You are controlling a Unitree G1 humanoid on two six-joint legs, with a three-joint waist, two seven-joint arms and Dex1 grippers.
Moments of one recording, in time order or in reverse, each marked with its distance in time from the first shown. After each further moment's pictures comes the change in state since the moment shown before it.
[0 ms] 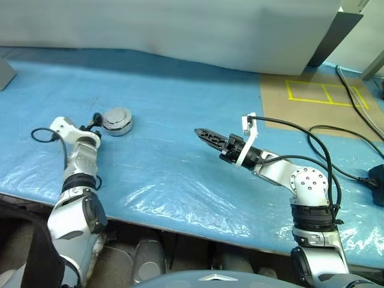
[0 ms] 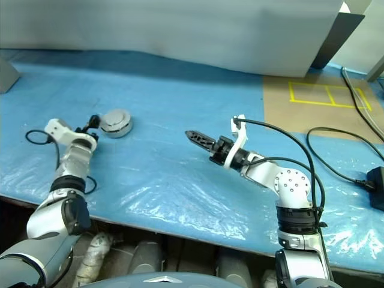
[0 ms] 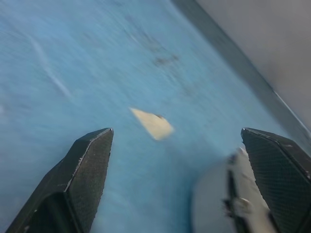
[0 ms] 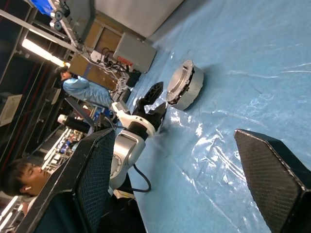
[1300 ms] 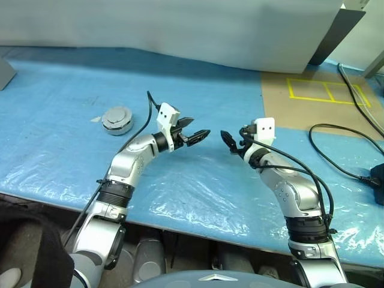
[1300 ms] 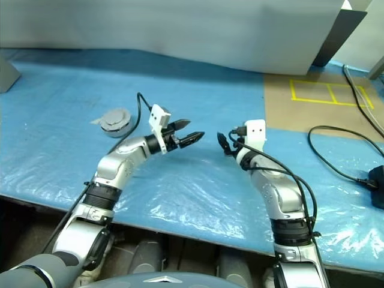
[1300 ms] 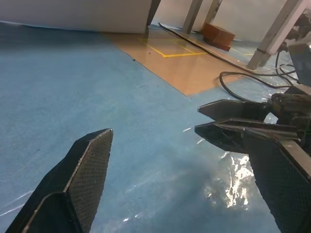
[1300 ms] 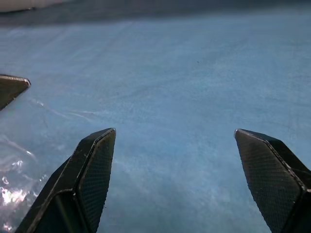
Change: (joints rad) left arm 0.139 -0.186 -0.729 -0.750 0.175 0.396 -0.590; right arm 0.069 0.044 0.081 -0.035 -0.952 -0.394 0.029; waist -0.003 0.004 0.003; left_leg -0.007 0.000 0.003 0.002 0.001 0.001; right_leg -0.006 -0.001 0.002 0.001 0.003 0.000
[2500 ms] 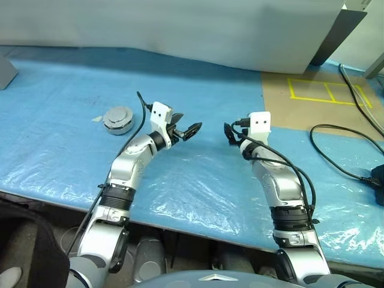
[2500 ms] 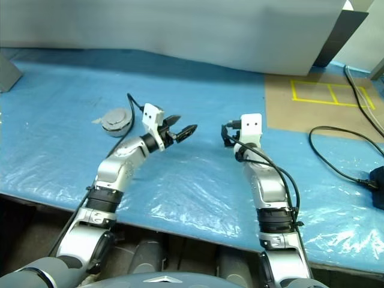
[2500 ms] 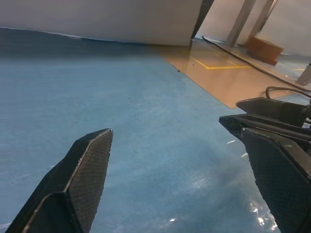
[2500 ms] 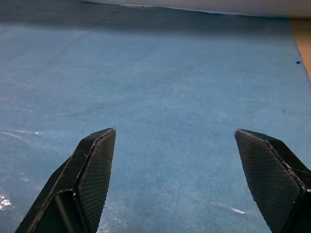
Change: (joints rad) left arm 0.012 -0.054 0.070 0.004 0.064 -0.051 0.144; right arm -0.071 0.101 -0.008 0.132 -0.278 -0.122 -0.077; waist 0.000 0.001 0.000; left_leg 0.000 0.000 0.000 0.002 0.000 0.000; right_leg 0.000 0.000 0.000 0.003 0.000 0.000
